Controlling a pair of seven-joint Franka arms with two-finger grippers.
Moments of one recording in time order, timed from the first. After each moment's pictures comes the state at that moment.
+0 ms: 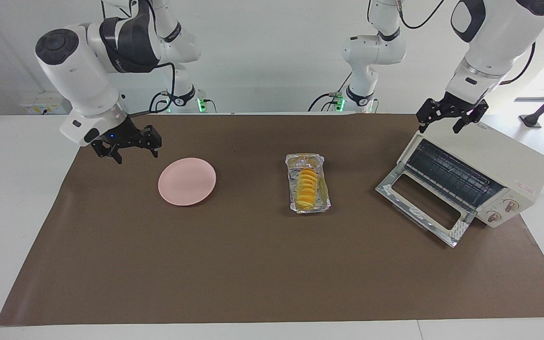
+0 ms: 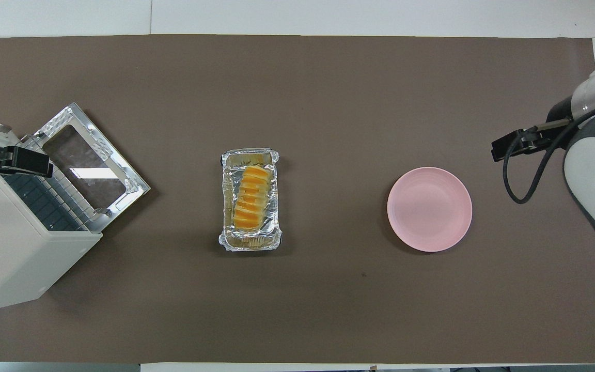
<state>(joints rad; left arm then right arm) -0.12 -0.07 0.05 -1.70 0.01 1.62 0.04 0.01 0.07 0.02 -1.64 0.02 1.65 -0.15</state>
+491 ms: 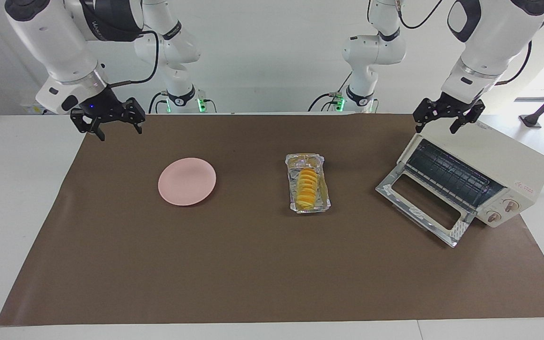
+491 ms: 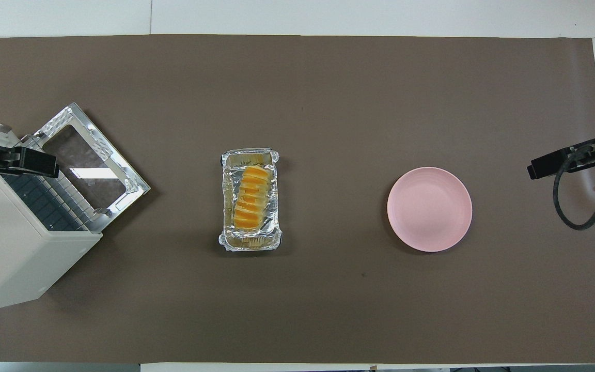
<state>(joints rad) -0.14 -0.07 0.03 -1.70 0.01 1.62 0.03 -0.03 -0.02 0.02 -1.65 0.02 1.54 -0.22</state>
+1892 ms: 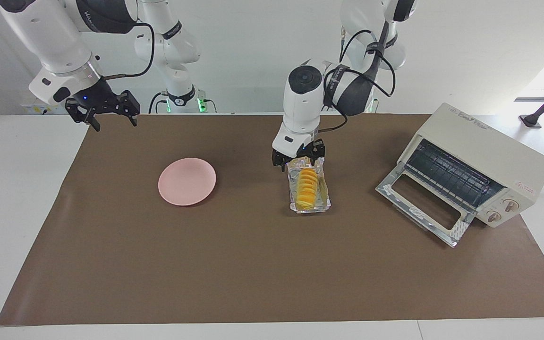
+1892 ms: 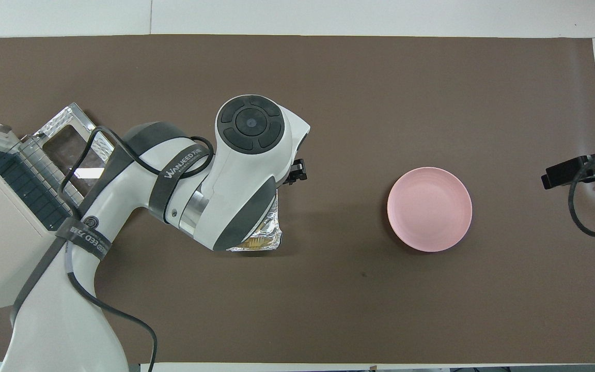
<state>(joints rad) -0.69 0.33 0.02 -1.59 0.00 1.85 -0.77 -0.06 -0.04 0.02 -1.65 0.01 1.51 -0.18</state>
